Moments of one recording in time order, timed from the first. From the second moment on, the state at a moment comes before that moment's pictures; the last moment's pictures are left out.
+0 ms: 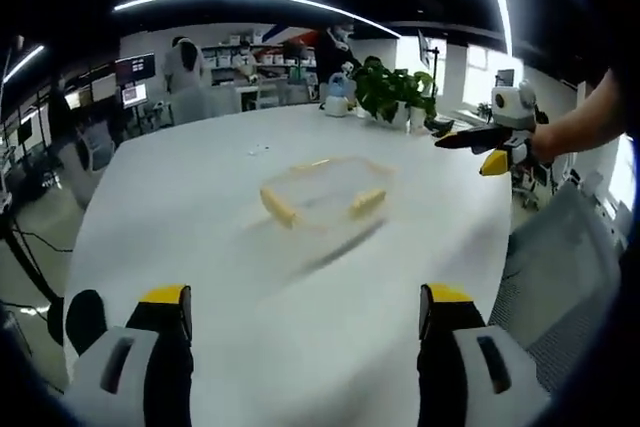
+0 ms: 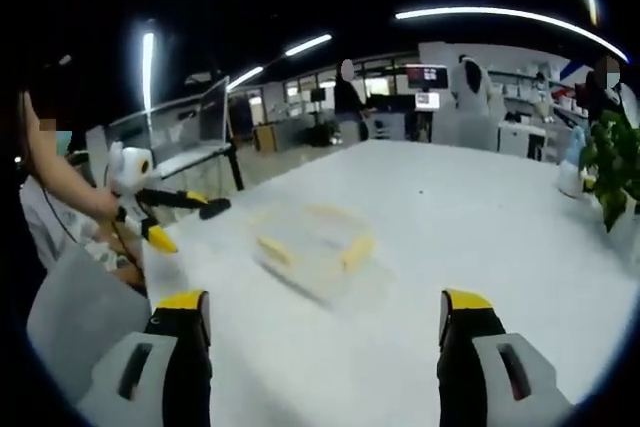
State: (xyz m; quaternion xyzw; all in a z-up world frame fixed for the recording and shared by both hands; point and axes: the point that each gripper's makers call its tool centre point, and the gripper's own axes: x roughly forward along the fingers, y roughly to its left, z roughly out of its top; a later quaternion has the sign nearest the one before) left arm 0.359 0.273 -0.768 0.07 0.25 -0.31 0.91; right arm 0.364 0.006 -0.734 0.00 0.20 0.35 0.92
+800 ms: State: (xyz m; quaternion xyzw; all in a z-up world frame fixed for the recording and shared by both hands) left arm 0.328 0.299 -0.757 -0.01 0.24 -0.26 0.93; right arm 0.325 0.003 -0.724 0.03 0.18 0.33 0.92
